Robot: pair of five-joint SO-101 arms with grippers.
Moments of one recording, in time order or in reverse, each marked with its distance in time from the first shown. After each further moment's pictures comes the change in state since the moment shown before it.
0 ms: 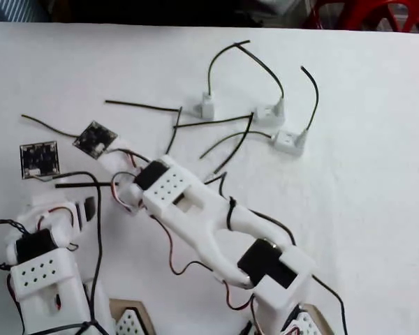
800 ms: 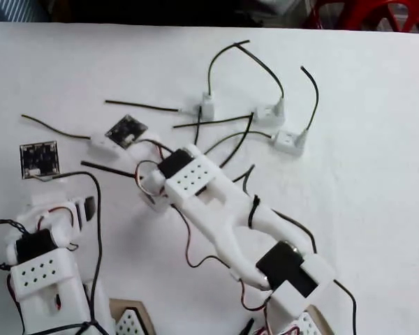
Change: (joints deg) left arm 0.0 0.0 0.0 -0.2 0.0; right arm 6.3 -8.2 3.3 11.0 -0.3
